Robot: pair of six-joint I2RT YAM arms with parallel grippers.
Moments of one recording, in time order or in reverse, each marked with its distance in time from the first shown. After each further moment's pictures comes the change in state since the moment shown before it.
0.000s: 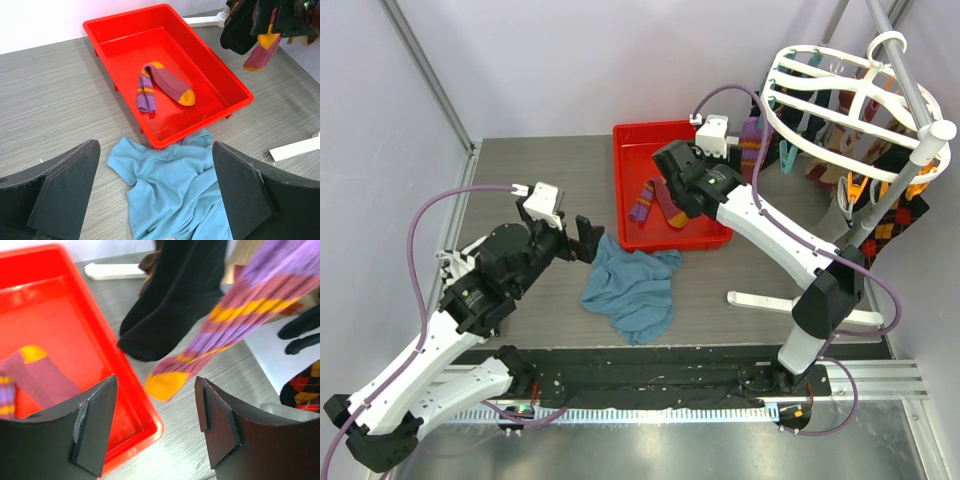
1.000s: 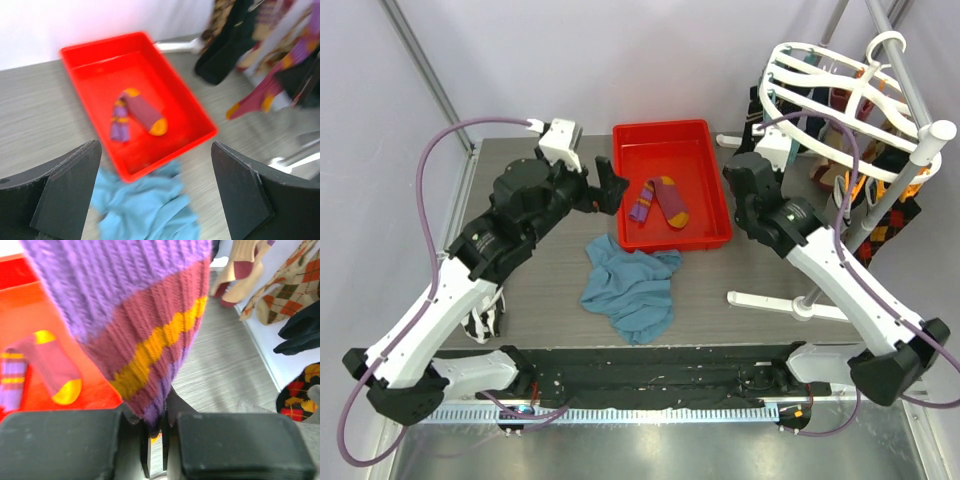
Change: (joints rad) left arm 0.000 0.325 0.451 -0.144 0.042 -0.090; right arm -0.116 -0.412 -0.297 0.133 -0.260 -0.164
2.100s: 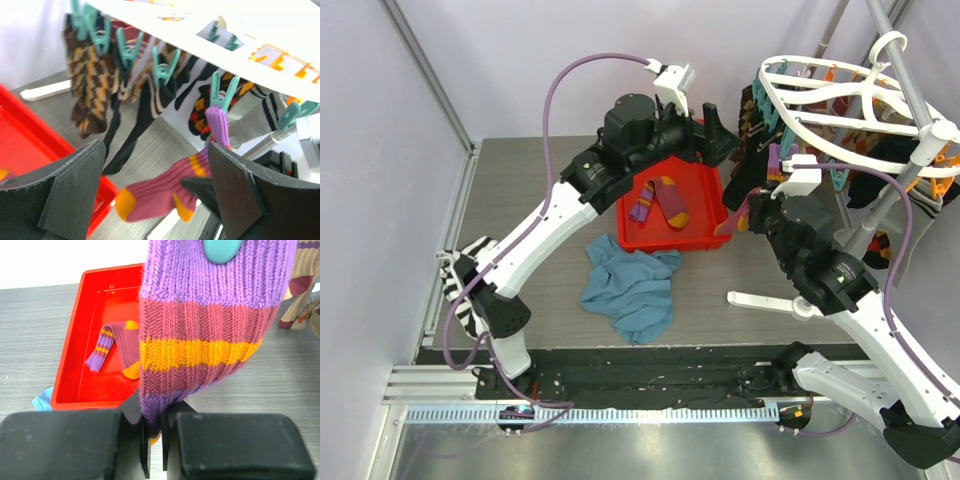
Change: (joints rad) left arm -0.102 0.677 0.661 0.168 0.315 -0.148; right arm 0.000 -0.420 -0.286 0.206 -0.397 -0.099
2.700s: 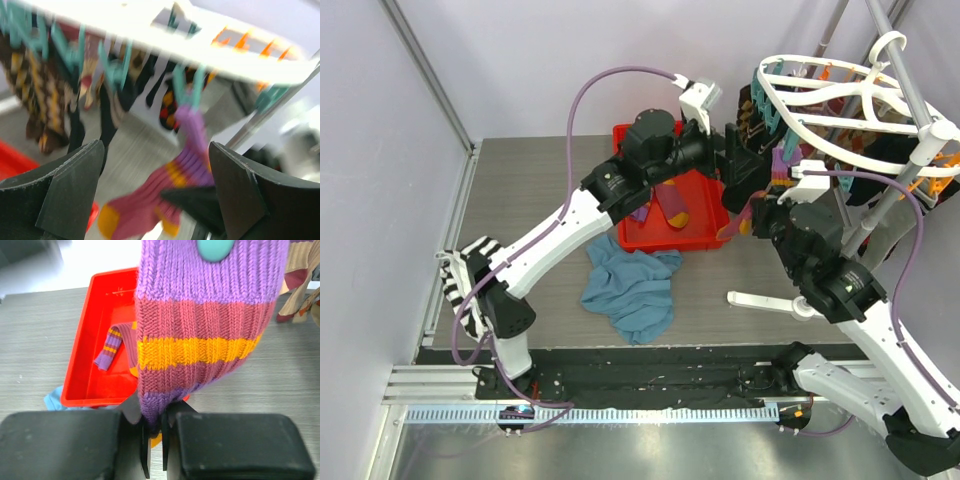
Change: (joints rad) left arm -0.064 0.072 0.013 0.120 0.072 0.017; right arm 0.000 -0.060 -0.033 -0.002 -0.023 0.021
